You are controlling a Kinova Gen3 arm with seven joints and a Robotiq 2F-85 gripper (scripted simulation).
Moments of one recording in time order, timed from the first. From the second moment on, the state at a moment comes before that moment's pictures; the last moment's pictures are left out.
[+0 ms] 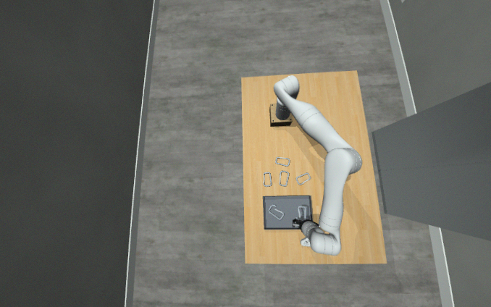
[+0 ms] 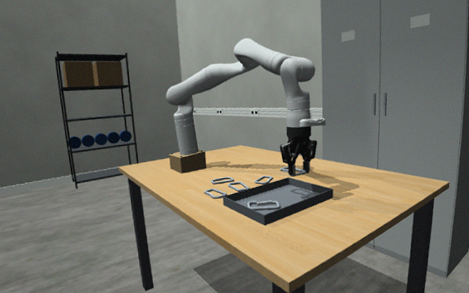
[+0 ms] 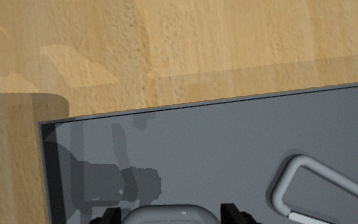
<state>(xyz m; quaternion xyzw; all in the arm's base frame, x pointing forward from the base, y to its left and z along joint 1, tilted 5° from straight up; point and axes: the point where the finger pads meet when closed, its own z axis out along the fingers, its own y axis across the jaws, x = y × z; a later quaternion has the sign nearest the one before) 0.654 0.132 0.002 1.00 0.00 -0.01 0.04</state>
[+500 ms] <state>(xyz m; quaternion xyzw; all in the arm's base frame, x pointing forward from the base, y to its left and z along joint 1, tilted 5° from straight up) 0.657 0.131 -0.025 1.00 0.00 0.00 0.04</state>
